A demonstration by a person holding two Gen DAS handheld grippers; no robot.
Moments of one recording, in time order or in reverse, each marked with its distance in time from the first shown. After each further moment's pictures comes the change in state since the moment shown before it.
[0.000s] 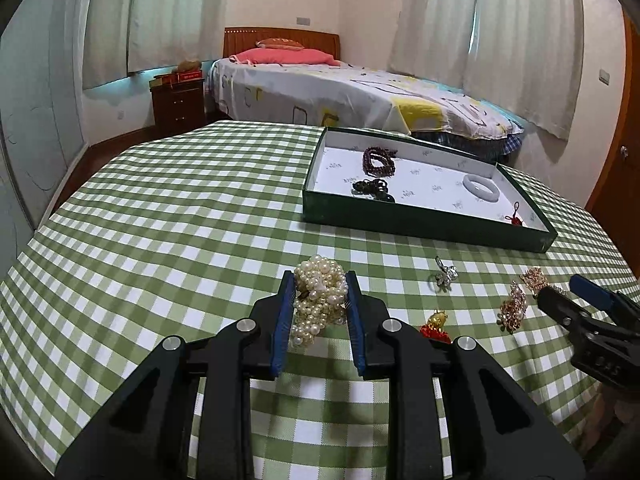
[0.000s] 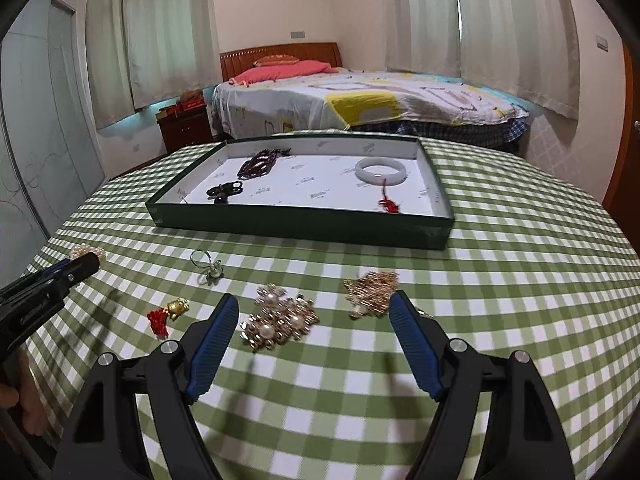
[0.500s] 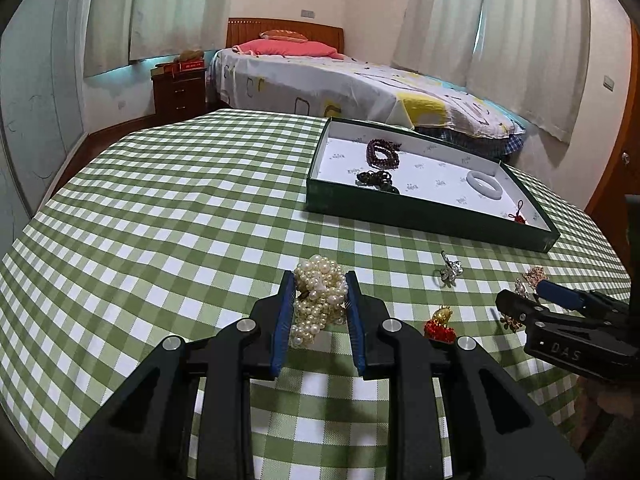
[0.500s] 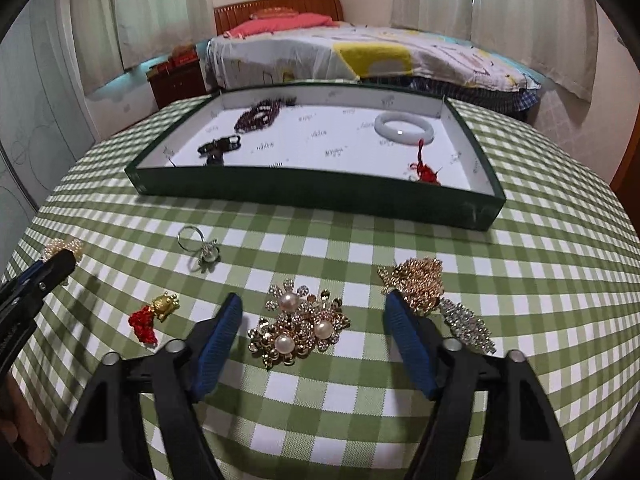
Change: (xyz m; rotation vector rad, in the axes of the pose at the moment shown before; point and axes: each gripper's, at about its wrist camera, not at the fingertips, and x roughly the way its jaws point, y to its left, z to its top) left arm 0.007 0.004 -0.003 -0.027 0.030 -0.011; right arm 0.040 0.014 0.006 -0.008 0.192 -0.024
